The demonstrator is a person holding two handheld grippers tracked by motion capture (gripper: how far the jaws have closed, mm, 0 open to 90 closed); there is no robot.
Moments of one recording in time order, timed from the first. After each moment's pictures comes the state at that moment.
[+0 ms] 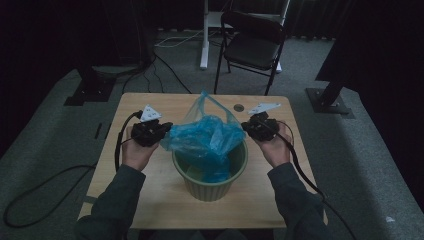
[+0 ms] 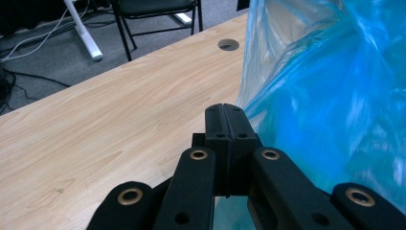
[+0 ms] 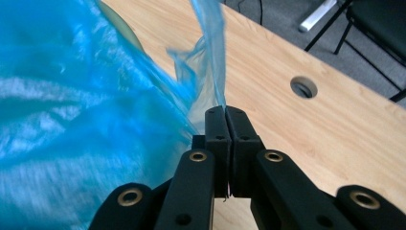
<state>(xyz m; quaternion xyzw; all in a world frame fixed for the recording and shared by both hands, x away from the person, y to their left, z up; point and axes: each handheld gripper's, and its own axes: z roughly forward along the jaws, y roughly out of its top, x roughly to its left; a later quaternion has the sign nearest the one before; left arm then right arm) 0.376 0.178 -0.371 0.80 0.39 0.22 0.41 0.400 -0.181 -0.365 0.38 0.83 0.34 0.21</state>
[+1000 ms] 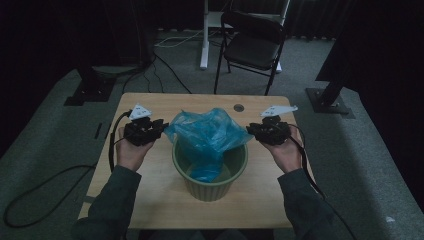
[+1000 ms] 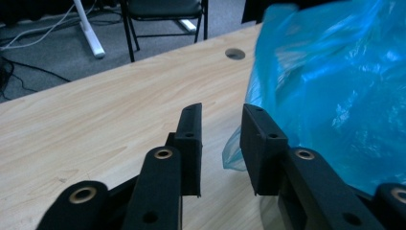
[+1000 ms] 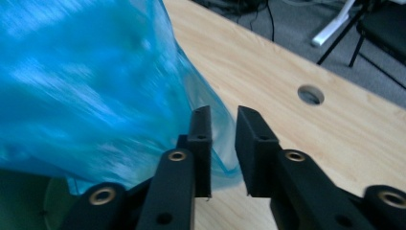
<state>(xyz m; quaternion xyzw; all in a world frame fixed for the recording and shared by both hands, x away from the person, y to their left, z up) 0.374 0.197 -0.365 0.77 0.42 0.21 0.44 0.377 -0.203 -0.349 0.36 0.82 0.40 0.19</state>
